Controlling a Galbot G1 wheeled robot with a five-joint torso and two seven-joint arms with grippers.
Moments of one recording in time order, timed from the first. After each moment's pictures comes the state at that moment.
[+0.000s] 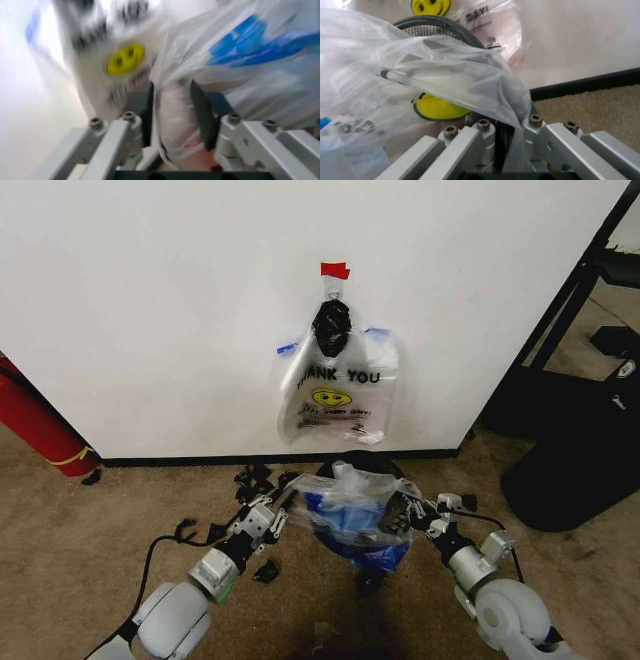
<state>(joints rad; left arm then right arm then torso) 1.36 -0.90 -0.23 -2.04 0.08 -0.24 0.08 -1.39 1.09 0.38 1.94 0.81 -0.08 -0.03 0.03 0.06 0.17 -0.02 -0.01</state>
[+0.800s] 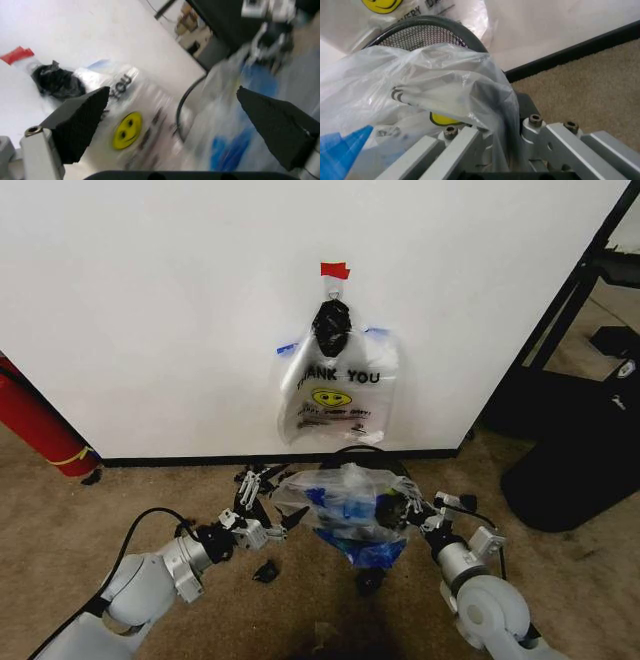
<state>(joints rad) 1.33 -0.89 -0.34 -2.04 0.18 -0.52 0.29 -1.38 1.12 0.32 1.99 0.87 -0.15 0.23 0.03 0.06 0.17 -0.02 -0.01</state>
